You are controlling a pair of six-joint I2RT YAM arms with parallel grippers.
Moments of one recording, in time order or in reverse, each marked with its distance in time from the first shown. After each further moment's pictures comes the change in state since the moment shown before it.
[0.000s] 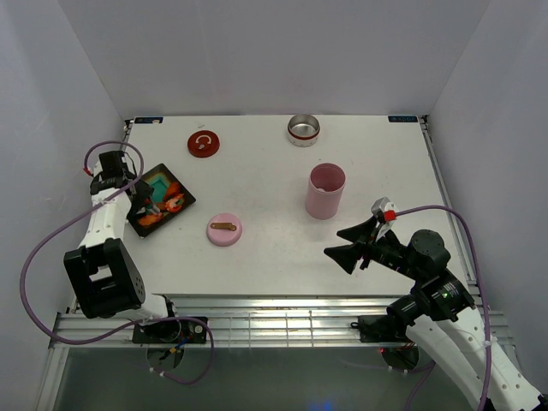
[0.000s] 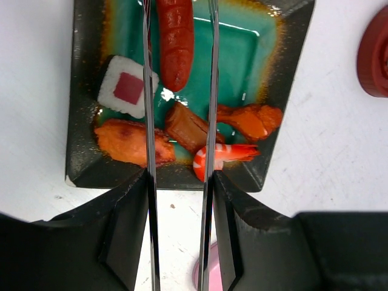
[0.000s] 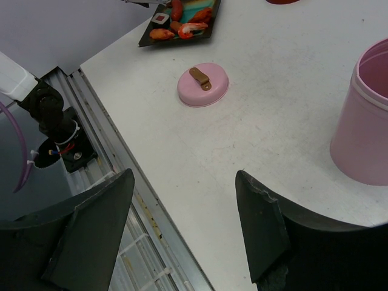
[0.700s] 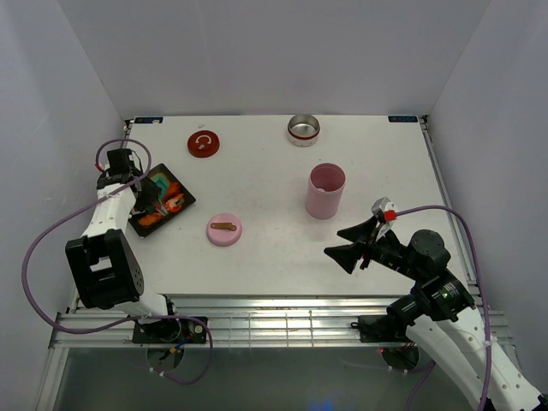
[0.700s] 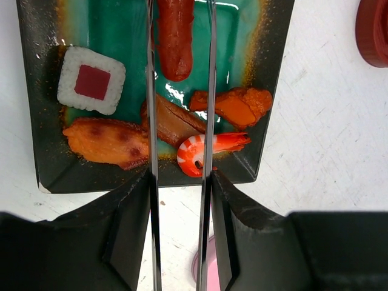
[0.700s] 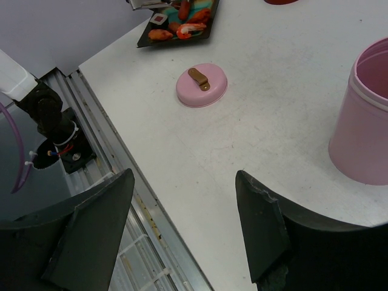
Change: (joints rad) left arm -0.037 0.050 0.023 0.014 0.050 0.030; right arm 0.001 0.000 0.000 0.000 0.006 0.000
